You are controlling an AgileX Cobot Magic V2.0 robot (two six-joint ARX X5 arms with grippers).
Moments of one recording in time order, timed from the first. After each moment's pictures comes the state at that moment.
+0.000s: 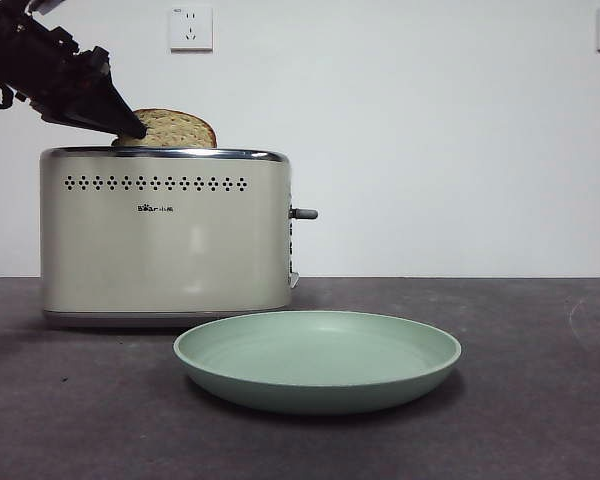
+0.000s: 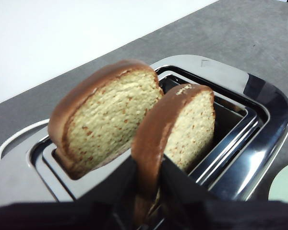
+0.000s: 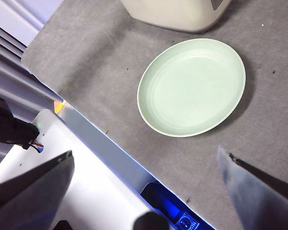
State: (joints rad) left arm -0.08 1.49 1.08 -0.03 0.52 0.34; right arm 0.15 0.77 1.00 -1.10 -0.70 -0.14
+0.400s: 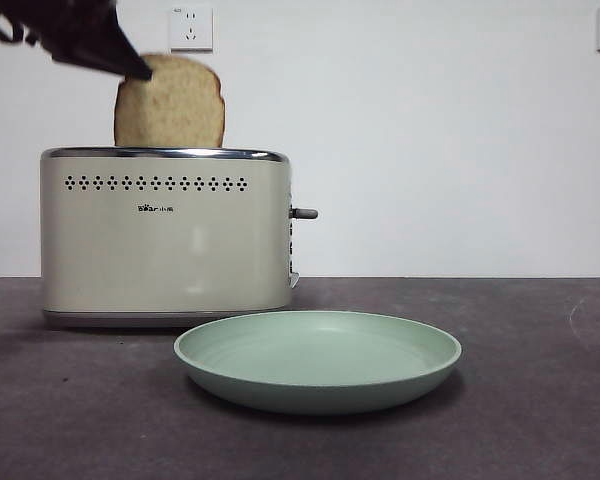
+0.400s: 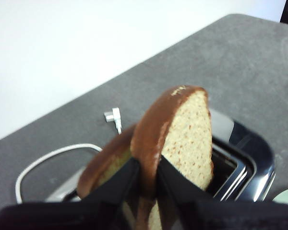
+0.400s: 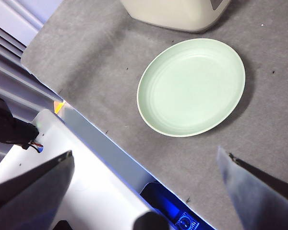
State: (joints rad) left arm -0.08 1.49 1.33 -0.25 0.52 0.34; right arm 0.15 0.77 1.00 -1.10 -0.70 -0.14
